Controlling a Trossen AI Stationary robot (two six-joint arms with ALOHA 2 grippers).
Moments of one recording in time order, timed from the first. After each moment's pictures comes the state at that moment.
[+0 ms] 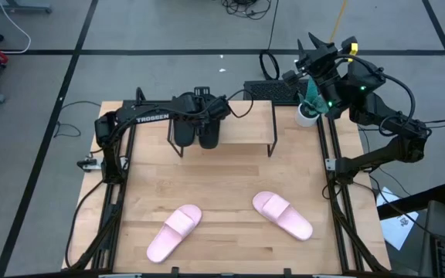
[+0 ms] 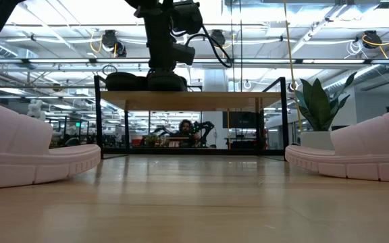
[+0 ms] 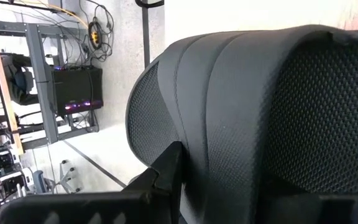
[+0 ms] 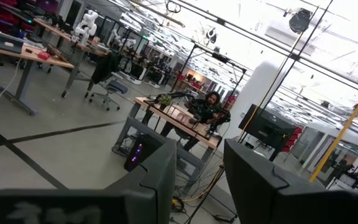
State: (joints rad) left arm 0.32 1.88 1.68 -0.98 -0.61 0.45; right arm -0.19 1.23 1.63 -0.13 0.99 -0.69
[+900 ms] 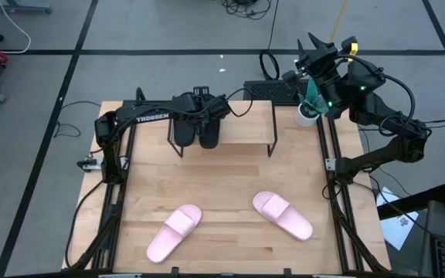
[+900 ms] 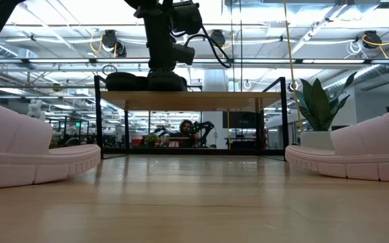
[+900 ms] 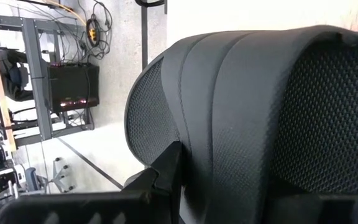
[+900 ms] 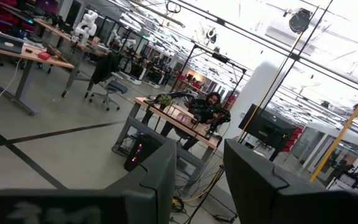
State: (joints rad) left arm 0.33 1.88 1.68 -0.98 -0.60 0.42; right arm -0.19 1.23 1.63 -0.13 0.99 -0.69
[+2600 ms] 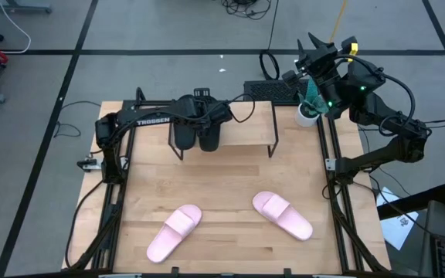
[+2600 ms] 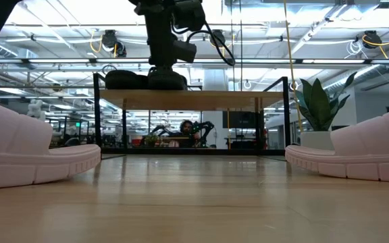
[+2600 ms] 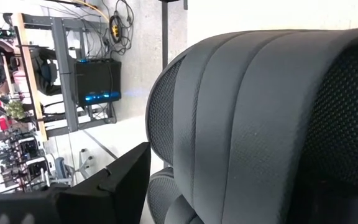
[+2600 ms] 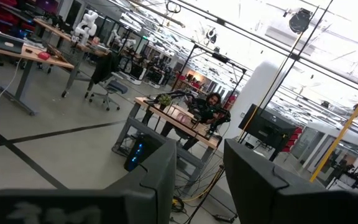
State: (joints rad) left arm 0.28 1.88 1.68 -0.98 -0.73 0.41; right arm -0.19 1.23 1.63 -0.13 0.99 -0.69
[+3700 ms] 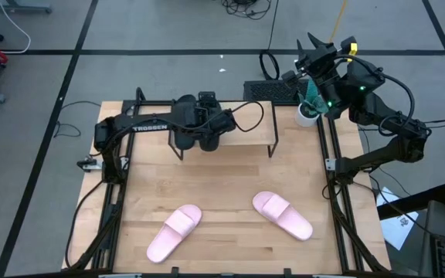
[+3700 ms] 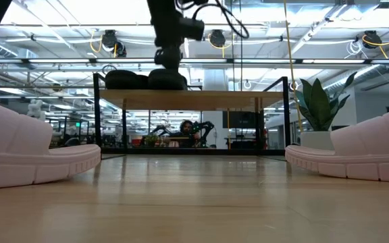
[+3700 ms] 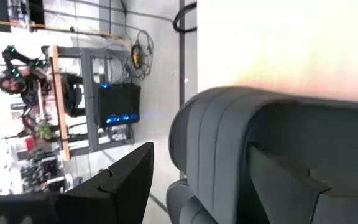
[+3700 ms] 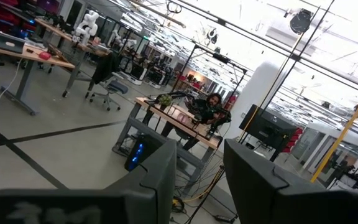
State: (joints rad) left arm 0.17 1.86 1.75 -0.99 -0.80 0.41; right arm -0.19 1.24 1.63 -0.13 0.99 -0.69
